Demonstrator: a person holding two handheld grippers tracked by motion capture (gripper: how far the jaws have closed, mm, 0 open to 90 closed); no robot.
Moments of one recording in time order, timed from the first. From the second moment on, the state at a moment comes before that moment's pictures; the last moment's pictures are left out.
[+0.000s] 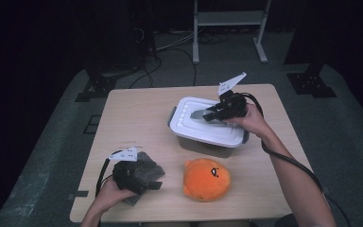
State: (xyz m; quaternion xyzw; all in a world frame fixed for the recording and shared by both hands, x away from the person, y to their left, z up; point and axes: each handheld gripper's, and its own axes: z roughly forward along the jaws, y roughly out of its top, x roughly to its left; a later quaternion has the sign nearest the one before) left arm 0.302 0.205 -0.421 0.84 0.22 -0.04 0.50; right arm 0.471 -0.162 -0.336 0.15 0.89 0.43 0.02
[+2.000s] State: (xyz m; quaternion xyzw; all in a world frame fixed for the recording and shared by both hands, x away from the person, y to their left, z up) left arm 0.310 0.209 -0.419 0.83 0.23 -0.02 0.51; right arm 0.369 -0.312 -0.300 0.22 0.87 0.43 0.10
